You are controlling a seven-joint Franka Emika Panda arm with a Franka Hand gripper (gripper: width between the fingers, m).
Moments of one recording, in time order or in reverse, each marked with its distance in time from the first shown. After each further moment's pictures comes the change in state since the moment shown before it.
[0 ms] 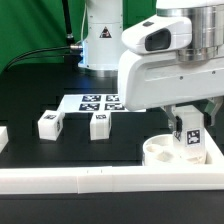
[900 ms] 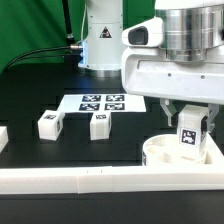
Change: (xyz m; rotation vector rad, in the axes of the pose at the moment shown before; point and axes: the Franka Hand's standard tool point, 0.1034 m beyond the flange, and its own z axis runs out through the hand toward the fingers) arm 0.000 0.003 0.000 0.011 -0.005 0.719
